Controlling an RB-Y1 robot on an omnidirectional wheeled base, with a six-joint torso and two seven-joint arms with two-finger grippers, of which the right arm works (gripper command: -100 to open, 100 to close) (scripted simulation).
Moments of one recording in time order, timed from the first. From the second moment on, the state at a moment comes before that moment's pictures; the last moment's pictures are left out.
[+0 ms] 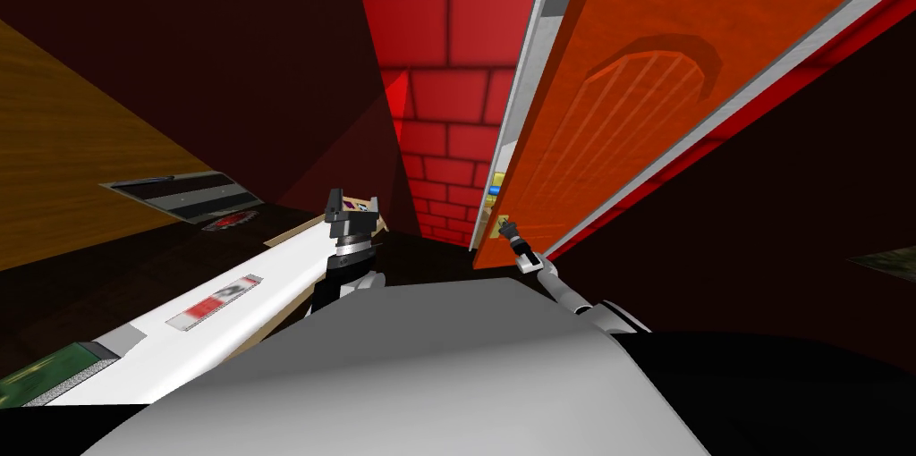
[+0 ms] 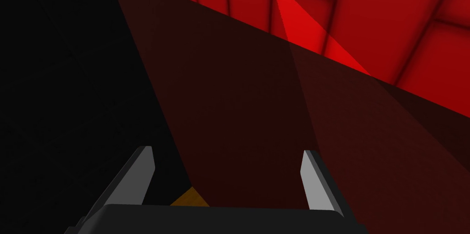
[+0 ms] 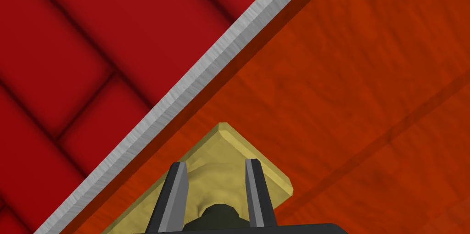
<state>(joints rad) -0.05 -0.62 0.25 -1.01 -0.29 -0.62 -1.16</state>
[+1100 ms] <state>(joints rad) -0.08 -0.66 0.29 -0.97 -0.37 -0.65 -1.42</state>
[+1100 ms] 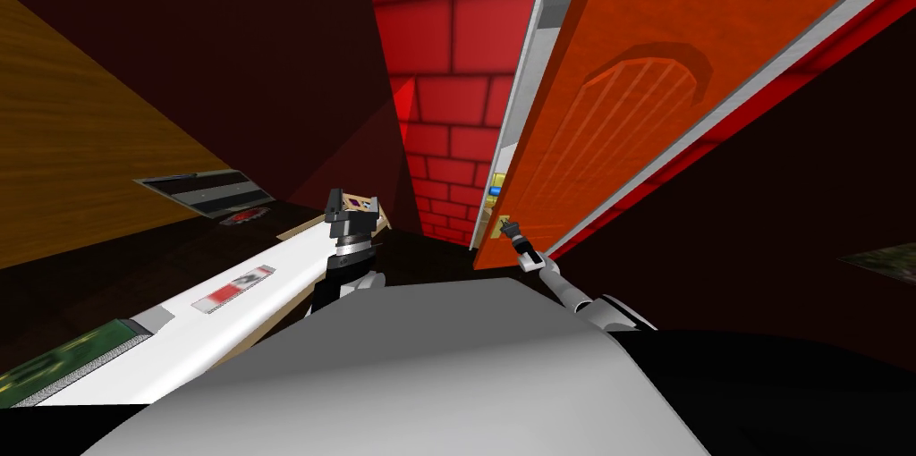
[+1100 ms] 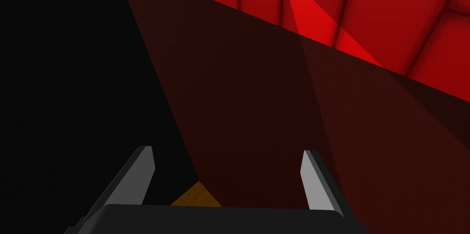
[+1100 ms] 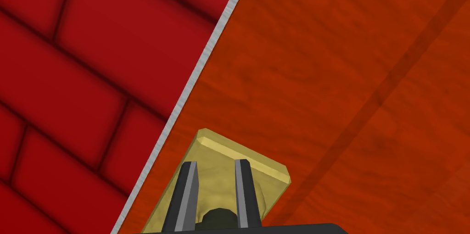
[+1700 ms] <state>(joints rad) -0.09 -0.68 0.32 -0.94 -0.41 -0.66 -1.57</state>
